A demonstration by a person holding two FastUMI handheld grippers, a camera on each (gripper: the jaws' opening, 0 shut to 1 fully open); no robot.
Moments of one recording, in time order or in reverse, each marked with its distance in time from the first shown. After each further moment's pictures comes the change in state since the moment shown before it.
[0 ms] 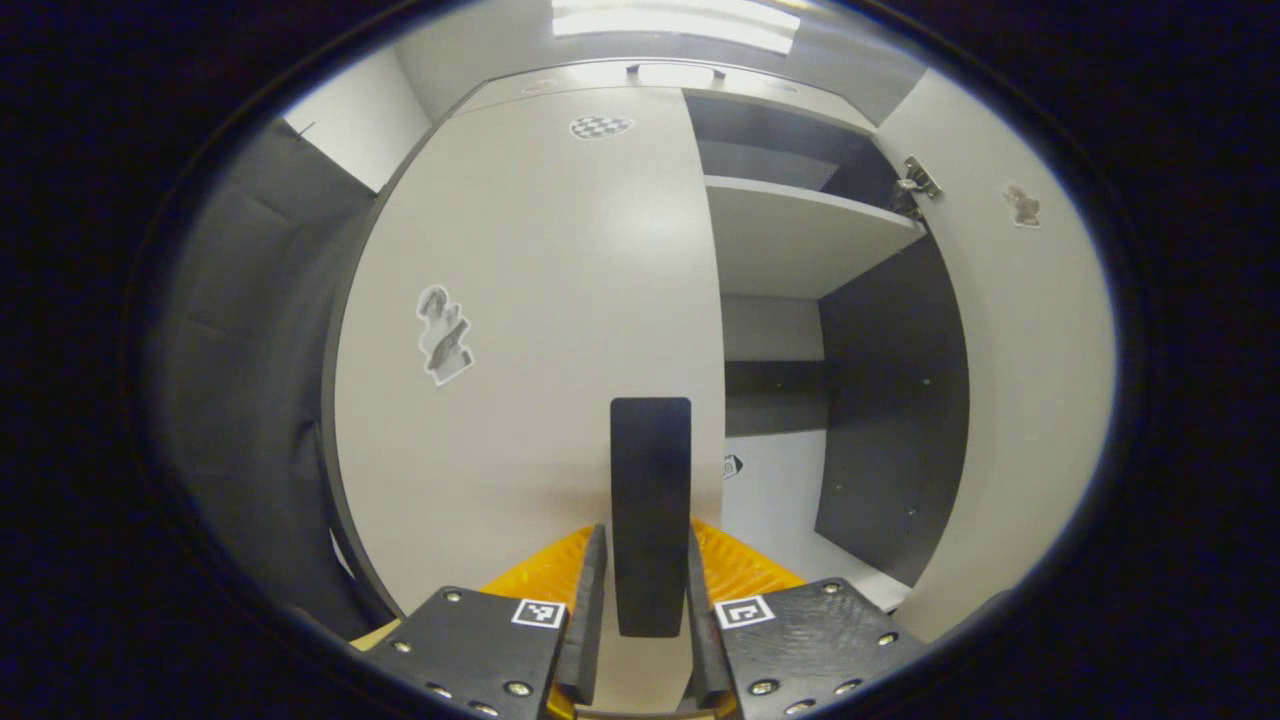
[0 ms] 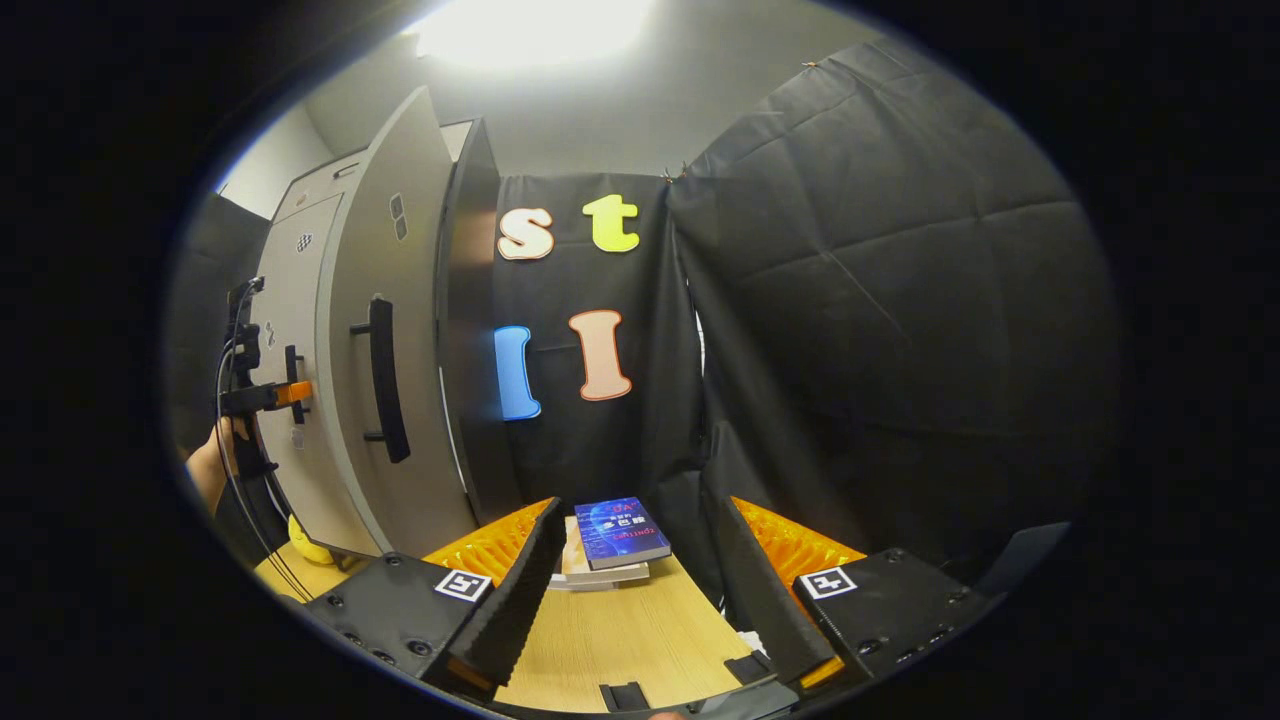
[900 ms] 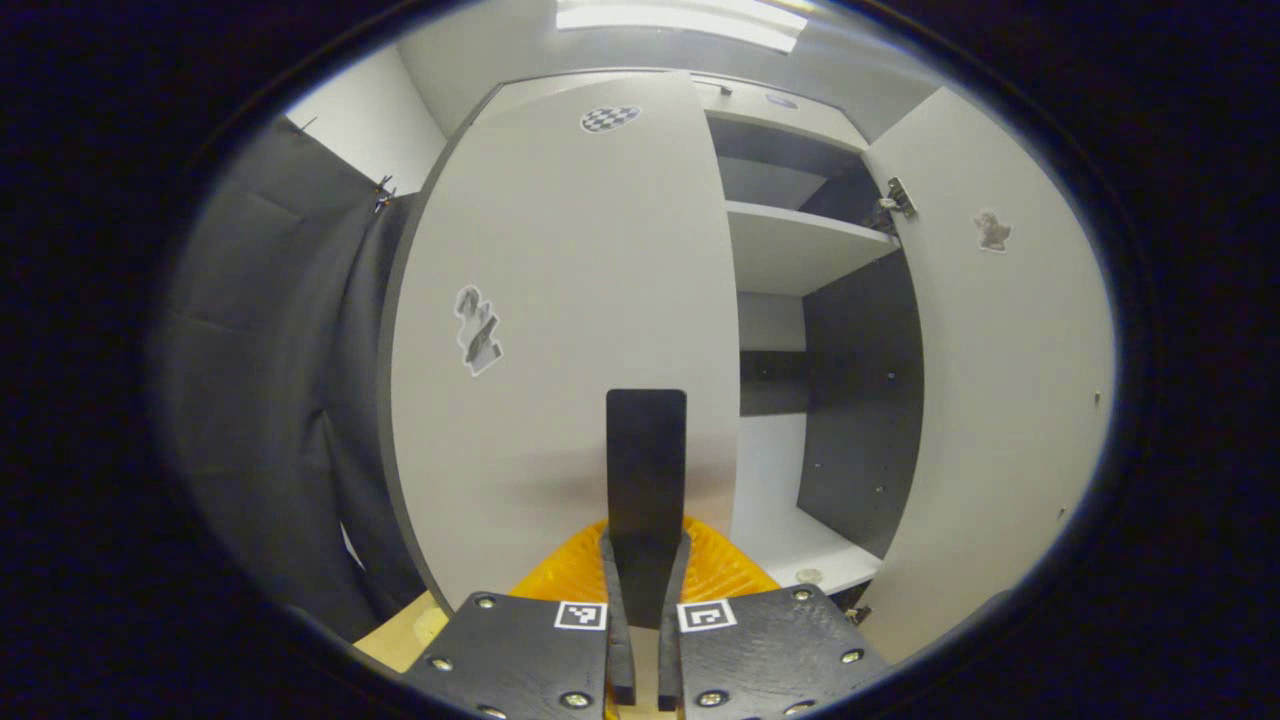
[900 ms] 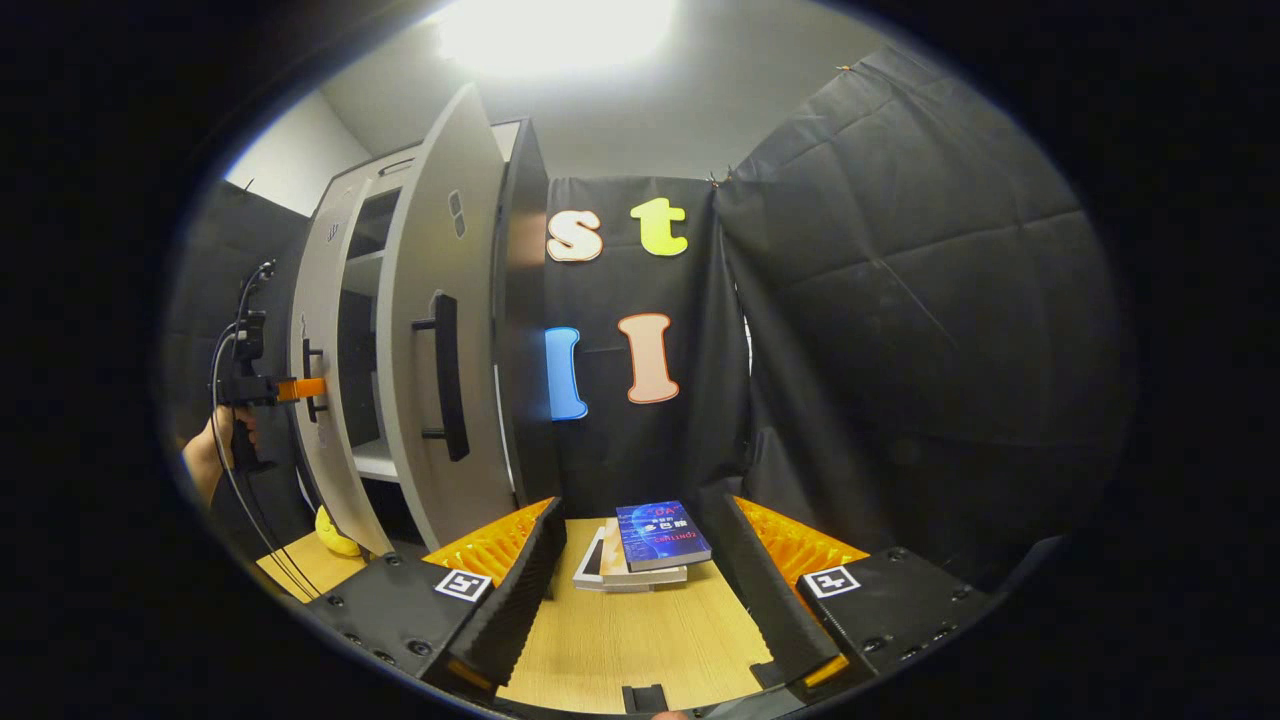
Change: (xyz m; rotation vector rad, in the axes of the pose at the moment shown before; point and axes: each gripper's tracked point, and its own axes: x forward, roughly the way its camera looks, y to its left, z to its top) left arm -0.066 0.021 0.001 -0.009 0.069 -0.041; right arm -0.010 0.047 0.000 -0.036 -0.020 0.113
